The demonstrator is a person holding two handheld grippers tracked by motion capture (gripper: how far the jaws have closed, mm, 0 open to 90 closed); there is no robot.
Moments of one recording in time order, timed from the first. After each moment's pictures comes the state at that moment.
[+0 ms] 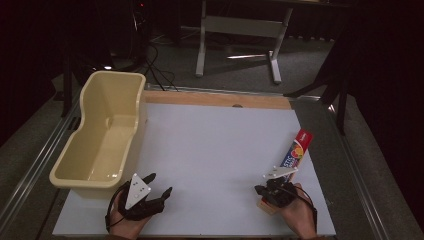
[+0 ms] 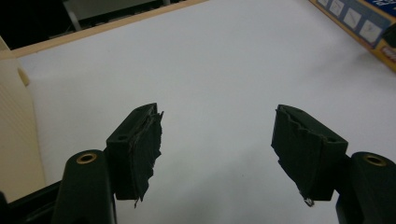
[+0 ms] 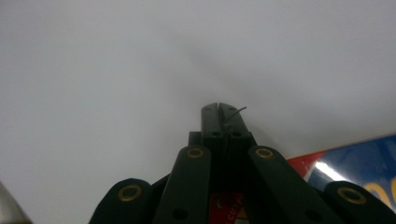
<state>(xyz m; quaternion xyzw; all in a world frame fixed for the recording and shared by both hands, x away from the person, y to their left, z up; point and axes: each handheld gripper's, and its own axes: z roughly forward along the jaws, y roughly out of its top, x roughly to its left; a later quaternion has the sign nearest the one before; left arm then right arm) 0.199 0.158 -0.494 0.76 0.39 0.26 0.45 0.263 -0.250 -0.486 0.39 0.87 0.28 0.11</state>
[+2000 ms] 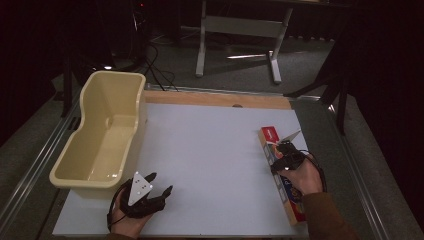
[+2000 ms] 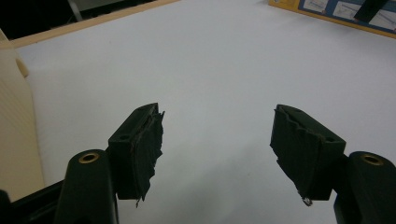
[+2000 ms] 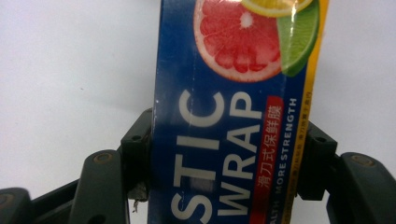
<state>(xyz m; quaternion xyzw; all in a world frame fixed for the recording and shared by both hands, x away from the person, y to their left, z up) 0.205 0.156 -0.497 0.76 0.40 0.26 0.44 0.384 -0.284 -0.488 0.60 0.80 0.05 0.06</state>
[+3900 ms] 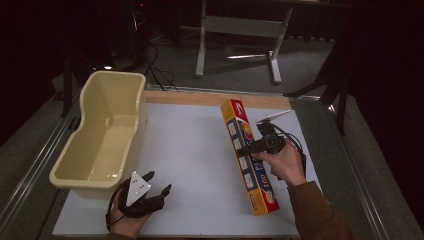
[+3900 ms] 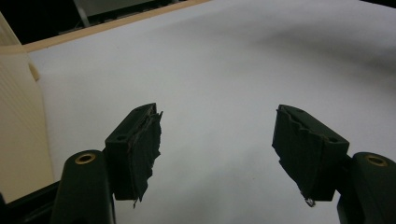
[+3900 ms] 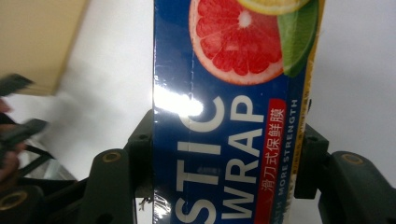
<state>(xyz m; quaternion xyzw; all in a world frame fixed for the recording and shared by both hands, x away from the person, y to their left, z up) 0.204 0.159 -0.495 0.75 0.40 0.27 0.44 0.375 -0.203 -0.401 0.53 0.80 0.28 -0.08</state>
